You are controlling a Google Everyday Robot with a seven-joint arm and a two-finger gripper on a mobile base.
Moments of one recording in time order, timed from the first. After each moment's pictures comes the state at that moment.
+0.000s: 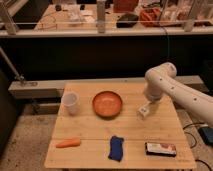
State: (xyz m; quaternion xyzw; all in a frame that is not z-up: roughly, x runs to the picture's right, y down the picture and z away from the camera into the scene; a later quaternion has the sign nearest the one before) arm 0.258 0.079 0.817 -0.28 -0.01 -0.11 0.95
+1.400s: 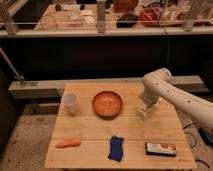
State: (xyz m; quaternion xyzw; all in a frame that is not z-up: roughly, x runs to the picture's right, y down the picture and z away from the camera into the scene) arm 0.244 0.104 0.844 -0.29 -0.04 -0.16 0.94
